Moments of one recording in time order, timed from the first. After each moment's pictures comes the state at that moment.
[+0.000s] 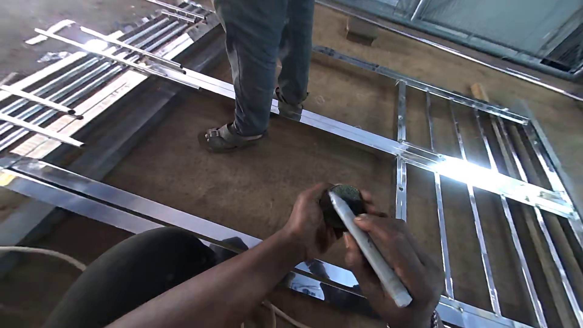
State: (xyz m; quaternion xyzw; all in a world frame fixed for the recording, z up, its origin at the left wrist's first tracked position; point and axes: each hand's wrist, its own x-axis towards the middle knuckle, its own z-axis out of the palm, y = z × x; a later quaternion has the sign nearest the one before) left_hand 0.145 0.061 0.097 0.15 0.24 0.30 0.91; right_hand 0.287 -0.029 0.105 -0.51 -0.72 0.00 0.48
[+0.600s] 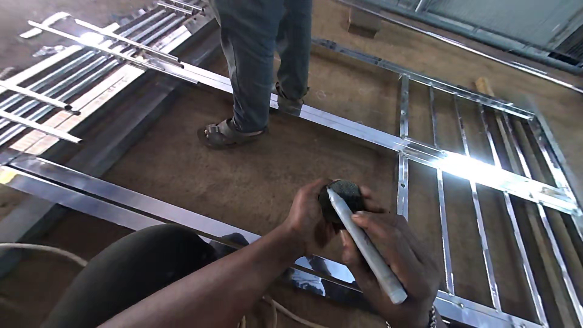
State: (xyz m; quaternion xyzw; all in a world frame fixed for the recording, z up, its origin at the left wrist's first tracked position) left_hand 0.144 0.064 0.096 0.16 0.25 0.31 0.90; right_hand 0.284 -0.026 0.103 -0.50 -0.72 -0.01 0.48
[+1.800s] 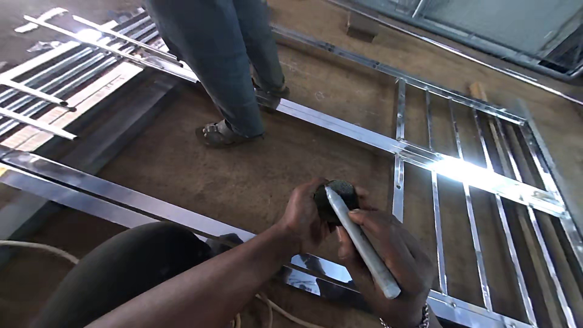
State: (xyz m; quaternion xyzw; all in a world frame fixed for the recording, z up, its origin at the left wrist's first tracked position) left_hand 0.143 0.063 0.102 0.16 0.29 0.32 0.89; right_hand 0.281 -0.026 0.110 -0.51 -0.72 -0.01 0.47
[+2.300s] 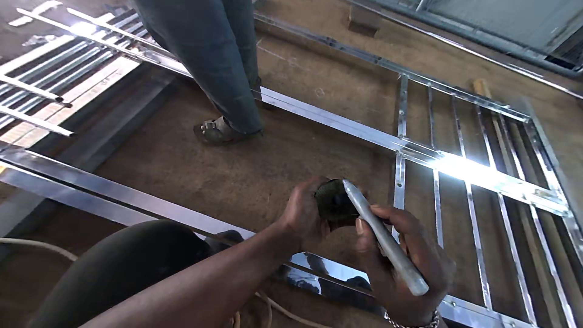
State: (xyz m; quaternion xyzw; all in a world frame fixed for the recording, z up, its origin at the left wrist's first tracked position) left_hand 0.145 0.066 0.100 0.14 0.28 0.32 0.89; right_hand 0.290 -0.026 0.108 -0.53 -0.68 0.00 0.51
